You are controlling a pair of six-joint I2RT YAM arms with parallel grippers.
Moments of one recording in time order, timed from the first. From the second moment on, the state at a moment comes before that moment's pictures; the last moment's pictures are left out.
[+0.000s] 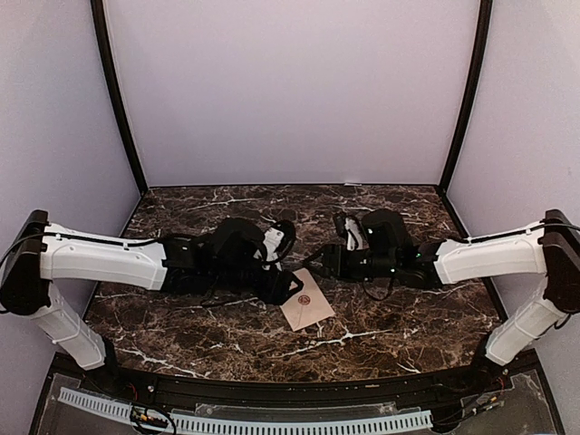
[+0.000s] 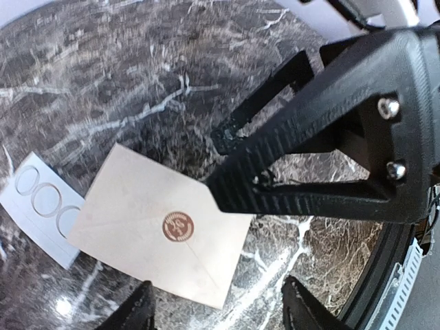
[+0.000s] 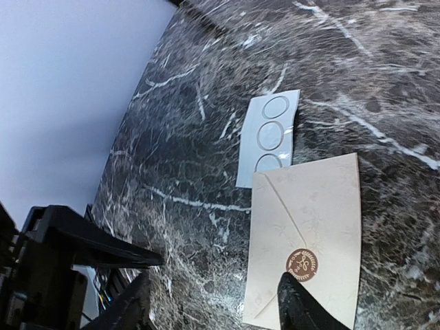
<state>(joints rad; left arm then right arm) -1.08 1.59 0.99 -0.13 -0.07 -0.40 0.89 1.53 0.79 0.22 -0.21 0.77</state>
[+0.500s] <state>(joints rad) -0.48 1.49 0.80 -0.02 -0.02 -0.41 0.53 1.37 0.66 0.05 -0.04 0.60</state>
